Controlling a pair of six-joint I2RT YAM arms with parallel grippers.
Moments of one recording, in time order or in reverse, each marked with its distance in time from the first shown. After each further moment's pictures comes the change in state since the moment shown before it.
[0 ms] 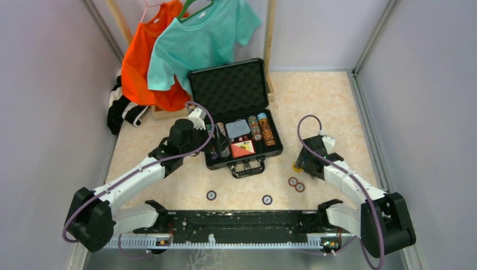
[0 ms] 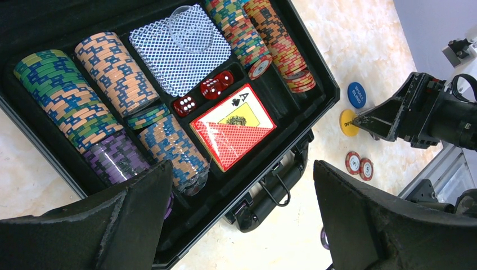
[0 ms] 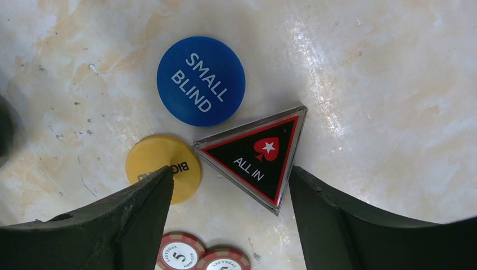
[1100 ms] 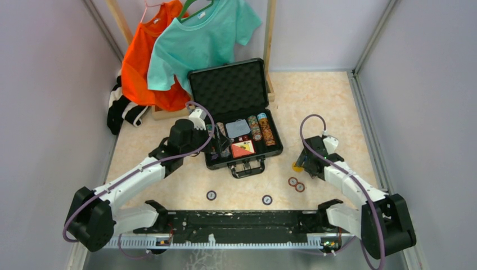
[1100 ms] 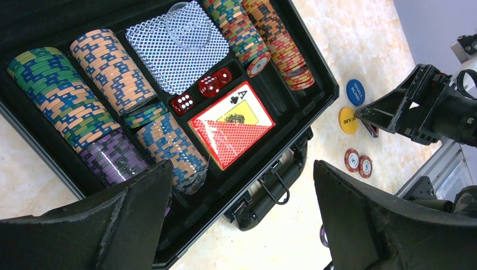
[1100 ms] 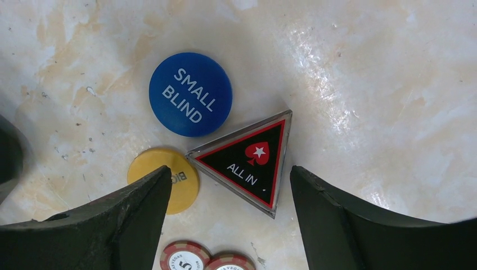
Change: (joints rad) left arm 0.000 0.004 -0.002 0.002 0.013 0.000; right arm 0.000 -0.015 -0.001 -0.006 0.048 0.079
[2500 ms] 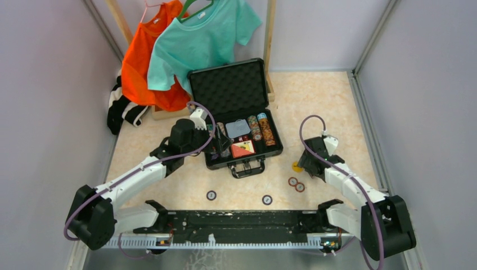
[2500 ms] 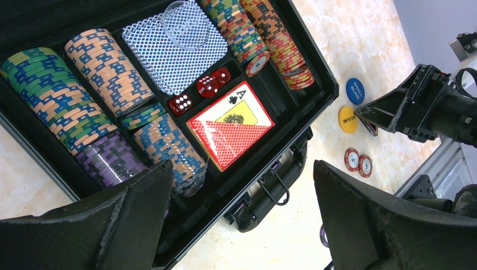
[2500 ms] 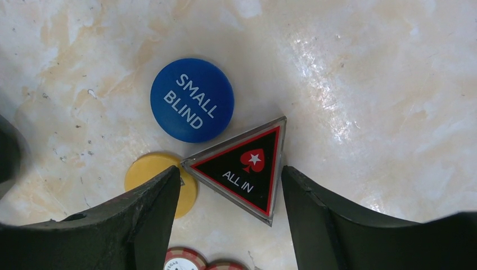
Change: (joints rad) left arm 0.000 0.016 0.000 0.014 0.010 0.000; right arm -0.021 -0.007 -0.024 0.051 -0.005 -0.043
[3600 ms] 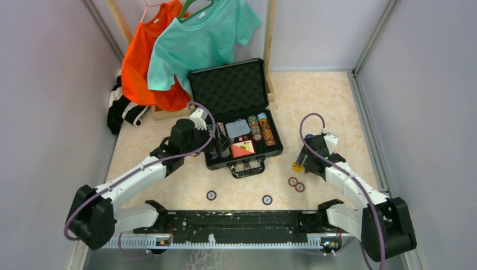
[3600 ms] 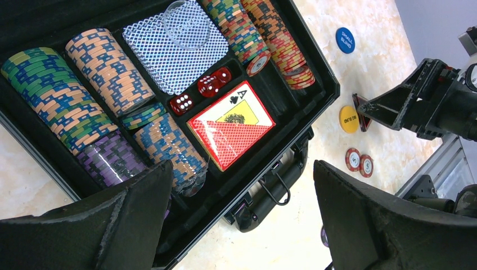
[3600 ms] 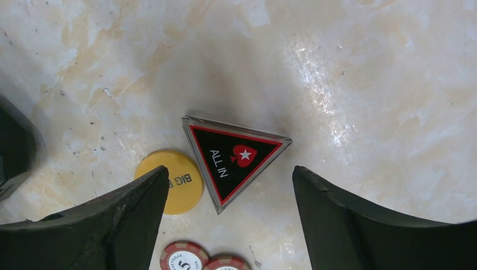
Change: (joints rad) left arm 0.000 0.002 0.000 0.000 -0.001 0.003; right arm 0.000 -0.023 0.025 -0.030 -0.005 -0.029
